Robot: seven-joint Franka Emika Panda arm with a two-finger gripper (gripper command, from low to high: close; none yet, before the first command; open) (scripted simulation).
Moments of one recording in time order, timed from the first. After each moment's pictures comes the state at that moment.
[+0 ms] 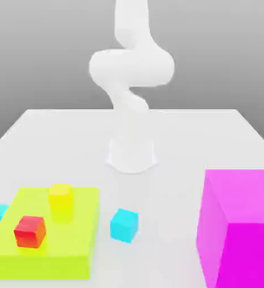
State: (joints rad) arm -0.07 -0.72 0.01 -2.32 -0.03 2.34 0.88
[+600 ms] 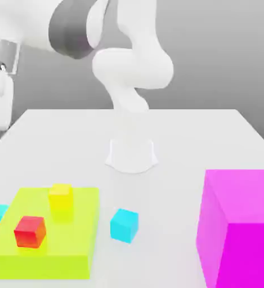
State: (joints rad) arm -0.48 -0.12 -0.10 -2.45 -0.16 2.60 1.43
